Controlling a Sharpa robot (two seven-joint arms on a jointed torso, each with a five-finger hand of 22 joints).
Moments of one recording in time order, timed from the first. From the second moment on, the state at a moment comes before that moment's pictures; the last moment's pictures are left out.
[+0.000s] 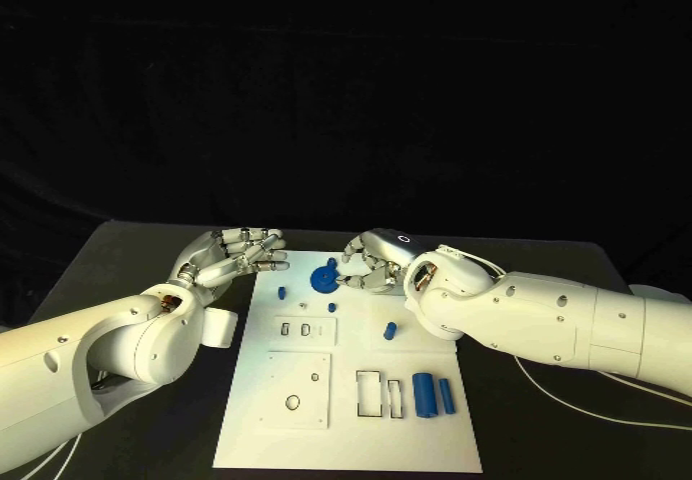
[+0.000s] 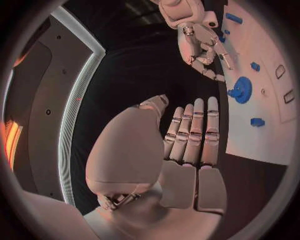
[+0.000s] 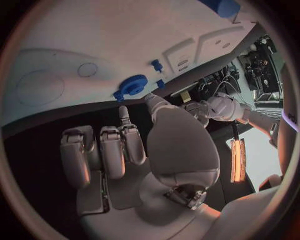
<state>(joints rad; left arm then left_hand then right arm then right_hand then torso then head) 1.22 -0.92 -0.05 1.63 -0.03 -0.35 0.43 1.50 -0.16 0.33 0.28 0.24 0.84 0.21 0.26 0.16 1.00 0.18 0.10 0.07 0.98 0.13 0.28 0.22 0.17 0.89 0.24 0.34 0.13 1.25 -0.64 -0.10 1.39 -1.46 -0.47 -0.16 1.25 -0.15 0.24 0.28 0.23 0.87 0.17 0.22 0.40 1.45 0.09 1.47 1.31 1.47 0.01 1.55 1.31 0.01 1.46 0.12 1.57 1.31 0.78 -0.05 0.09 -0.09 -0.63</state>
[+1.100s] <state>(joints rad) 1.22 -0.91 -0.05 1.62 -0.03 -0.35 0.43 1.50 -0.16 0.34 0.27 0.24 0.84 0.21 0.26 0.16 1.00 0.18 0.10 0.07 0.98 0.13 0.28 0.22 0.17 0.89 0.24 0.34 0.13 1.25 -0.99 -0.10 1.40 -1.03 -0.36 0.18 1.38 -0.21 0.31 0.18 0.20 0.84 0.18 0.16 0.39 1.42 0.09 1.45 1.31 1.47 0.01 1.55 1.31 0.01 1.46 0.12 1.57 1.31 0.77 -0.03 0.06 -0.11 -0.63</state>
